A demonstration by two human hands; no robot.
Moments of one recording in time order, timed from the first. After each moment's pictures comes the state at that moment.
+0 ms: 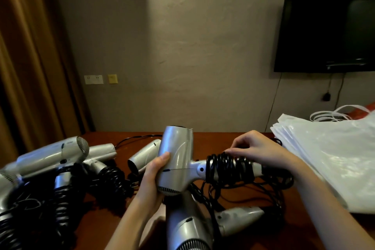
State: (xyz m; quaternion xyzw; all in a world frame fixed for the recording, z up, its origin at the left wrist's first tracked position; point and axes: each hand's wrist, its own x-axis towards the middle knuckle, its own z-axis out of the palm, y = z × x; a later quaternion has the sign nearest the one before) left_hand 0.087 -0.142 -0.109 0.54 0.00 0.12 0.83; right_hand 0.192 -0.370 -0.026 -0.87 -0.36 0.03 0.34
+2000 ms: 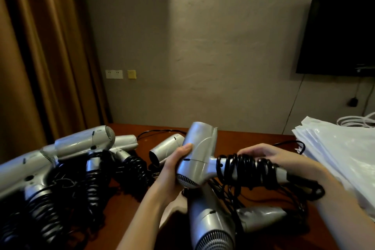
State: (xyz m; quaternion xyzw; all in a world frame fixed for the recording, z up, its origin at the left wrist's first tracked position) left_hand 0.082 -0.130 -0.100 0.55 0.01 0.07 0.83; right_hand 0.185 -0.355 -0.035 -0.68 -0.44 0.35 0.47
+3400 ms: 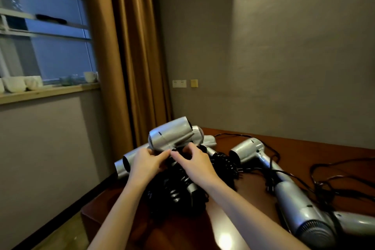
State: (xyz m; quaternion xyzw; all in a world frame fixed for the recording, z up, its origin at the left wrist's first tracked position) left_hand -0.113 0.034 -0.055 0.74 0.31 0.34 0.49; right_hand 0.001 -0.060 -0.082 -0.76 -0.41 0.08 0.50
